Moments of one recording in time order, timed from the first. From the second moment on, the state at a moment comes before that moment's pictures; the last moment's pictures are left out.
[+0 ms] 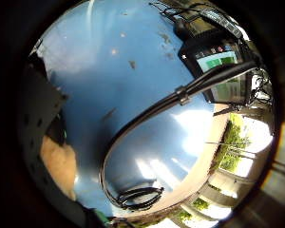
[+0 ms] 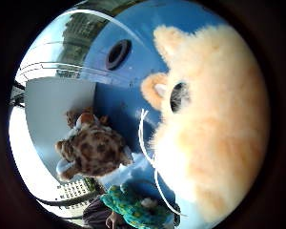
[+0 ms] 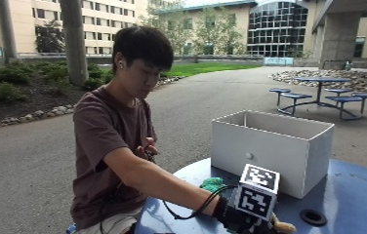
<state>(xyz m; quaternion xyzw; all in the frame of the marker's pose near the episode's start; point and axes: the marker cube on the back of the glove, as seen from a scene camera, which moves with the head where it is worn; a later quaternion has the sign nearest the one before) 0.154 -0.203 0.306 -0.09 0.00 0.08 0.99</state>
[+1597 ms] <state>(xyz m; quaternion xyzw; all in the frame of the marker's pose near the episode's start) -0.298 -0.247 0.133 -0.16 0.11 0.07 0.98</state>
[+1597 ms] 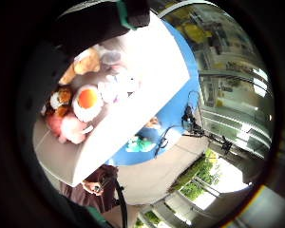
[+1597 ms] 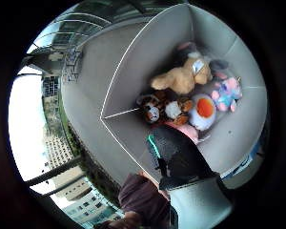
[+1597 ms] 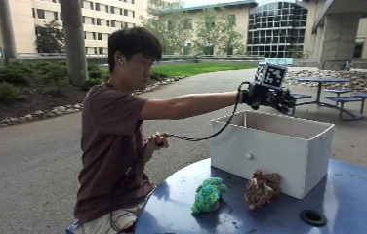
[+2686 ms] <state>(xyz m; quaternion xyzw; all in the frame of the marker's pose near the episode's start) 0.034 -0.046 0.229 -0.25 0.09 -0.09 0.96</state>
